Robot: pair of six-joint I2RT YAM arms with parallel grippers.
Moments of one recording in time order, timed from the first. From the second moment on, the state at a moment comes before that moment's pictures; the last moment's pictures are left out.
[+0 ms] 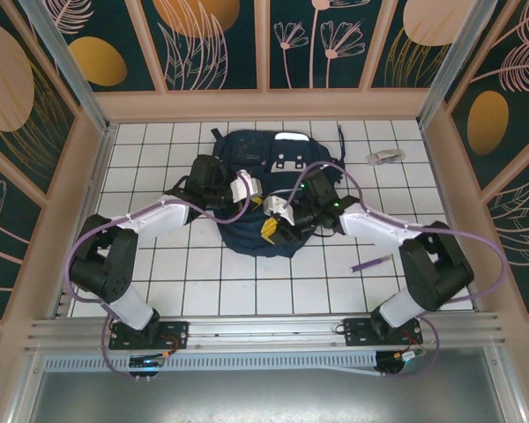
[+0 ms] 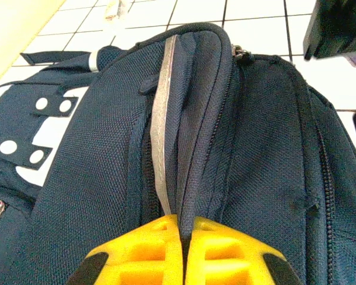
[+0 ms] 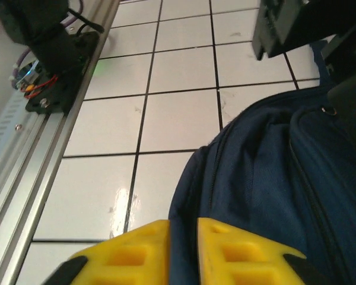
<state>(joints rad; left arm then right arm) -0.47 1.64 0.98 0.02 0.70 0.65 0.58 1.48 0.85 -0.21 -0.92 -0.63</state>
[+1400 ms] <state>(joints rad) -0.45 1.67 1.00 -0.01 0.77 0.53 0.38 1.45 0.88 -0.22 -0.81 -0.09</state>
